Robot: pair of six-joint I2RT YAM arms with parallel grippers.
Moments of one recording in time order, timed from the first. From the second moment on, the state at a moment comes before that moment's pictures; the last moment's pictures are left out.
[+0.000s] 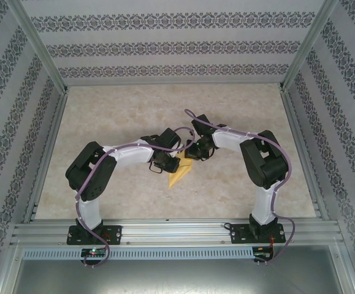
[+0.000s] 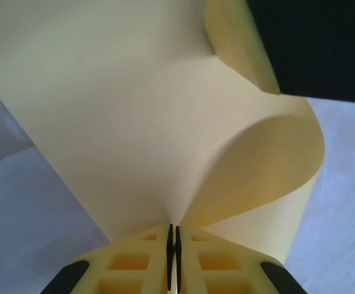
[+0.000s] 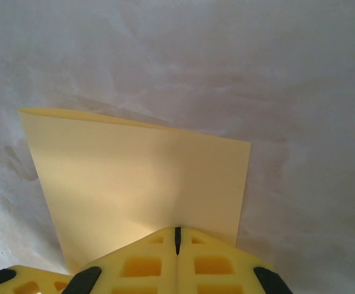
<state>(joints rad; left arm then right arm) -0.69 1.88 1.17 -0.52 0.19 -0.25 0.48 1.93 1.18 -0.50 -0.41 0.59</state>
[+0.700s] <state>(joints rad) -0.69 1.89 1.19 -0.52 0.18 -0.25 0.48 1.93 1.18 -0.49 -0.41 0.60</state>
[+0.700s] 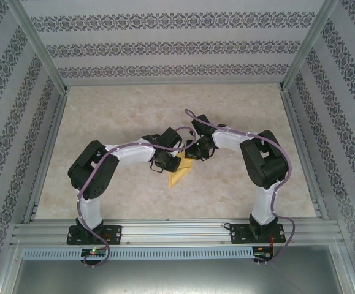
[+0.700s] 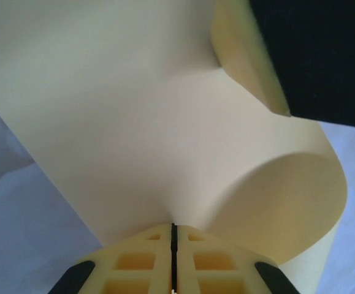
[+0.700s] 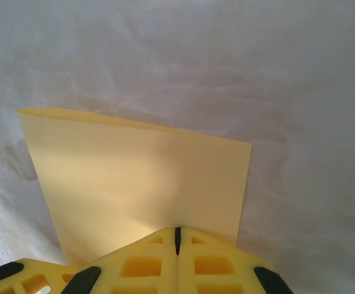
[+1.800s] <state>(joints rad) -1.04 1.77 1.15 -0.64 -0.06 -0.25 0.37 1.40 0.74 -0.43 -0.38 0.73</state>
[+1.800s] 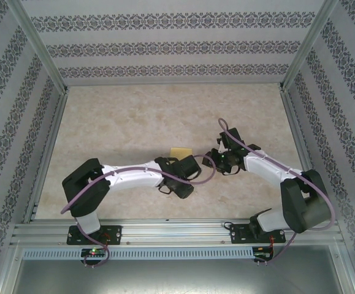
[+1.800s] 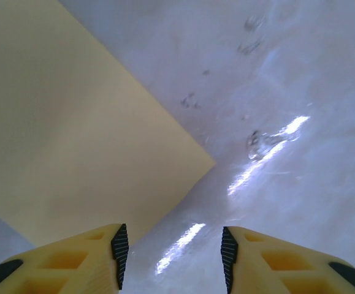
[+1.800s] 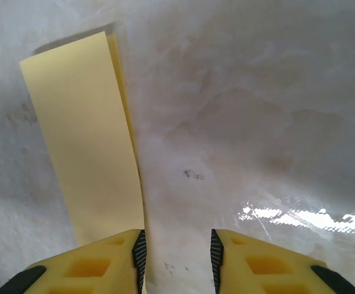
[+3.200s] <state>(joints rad) -1.10 1.87 1.26 -0.69 -0.34 -0.13 0.39 1.45 0.76 -0.39 -0.41 0.73</state>
